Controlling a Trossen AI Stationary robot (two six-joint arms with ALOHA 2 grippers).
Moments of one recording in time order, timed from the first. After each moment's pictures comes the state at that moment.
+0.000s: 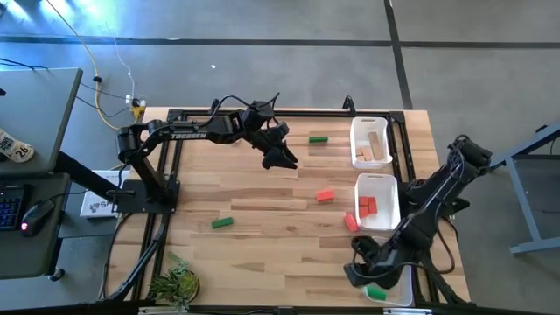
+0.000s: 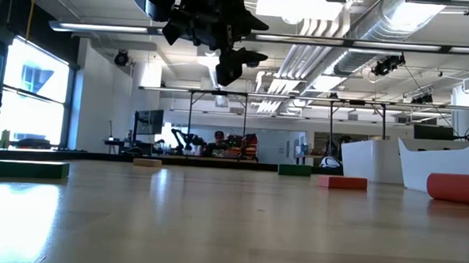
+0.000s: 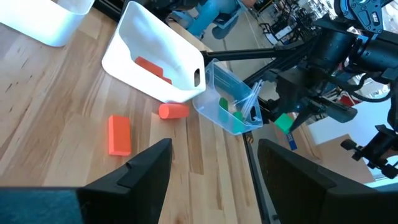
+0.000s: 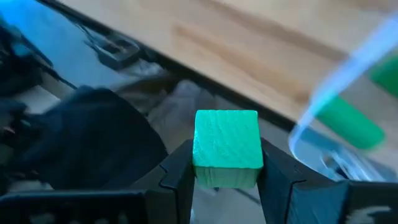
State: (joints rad) left arm 0.48 1.70 1.22 -0.04 0.78 -0.42; right arm 0.86 1.45 1.13 -0.61 0.01 2.09
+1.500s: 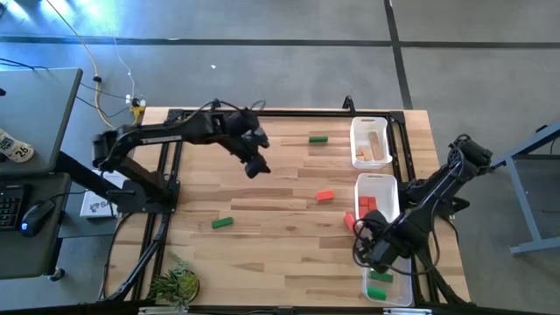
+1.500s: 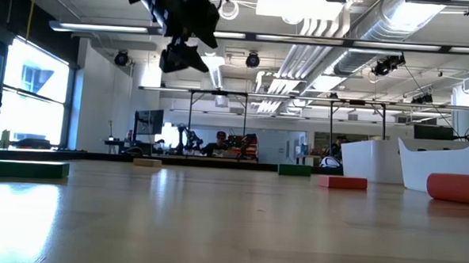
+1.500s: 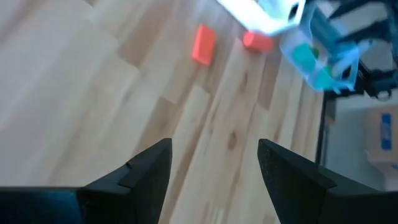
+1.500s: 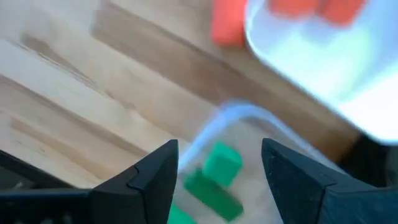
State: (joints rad) left arm 0.42 1.49 1.22 -0.65 0.41 -0.36; right arm 0.81 1.45 1.13 -1.17 0.07 1.87
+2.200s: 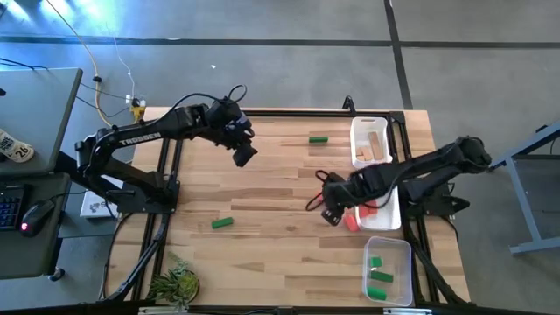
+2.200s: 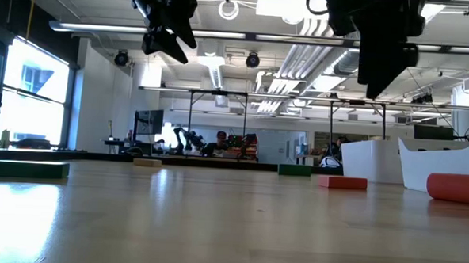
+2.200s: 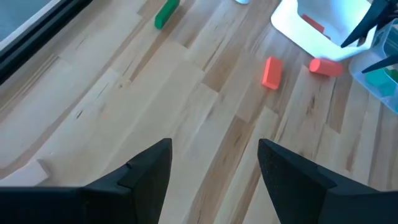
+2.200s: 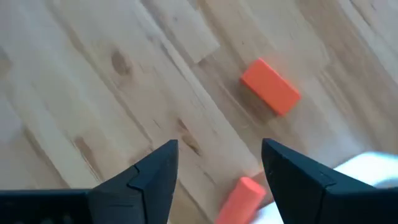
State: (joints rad) left arm 0.49 1.33 1.22 -0.77 0.14 -0.25; right arm 0.25 1.44 1.13 -0.94 0.12 0.89
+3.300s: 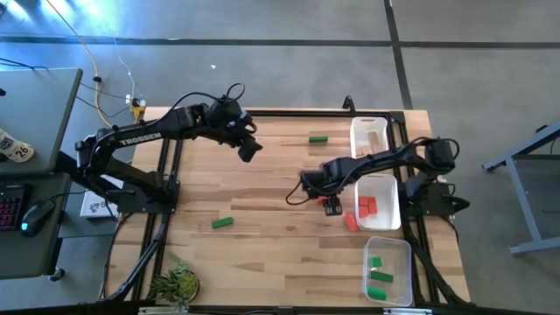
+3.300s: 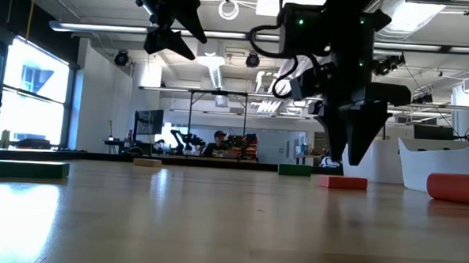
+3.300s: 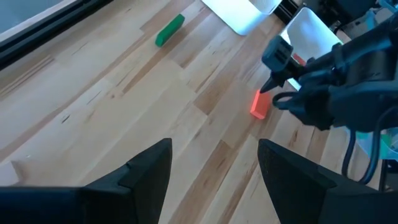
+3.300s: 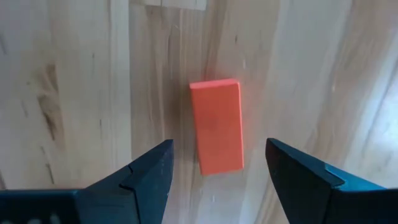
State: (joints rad) left arm 0.48 1.34 1.22 -0.68 0.12 -0.42; right arm 0.01 1.75 1.13 -0.88 0.05 -0.09
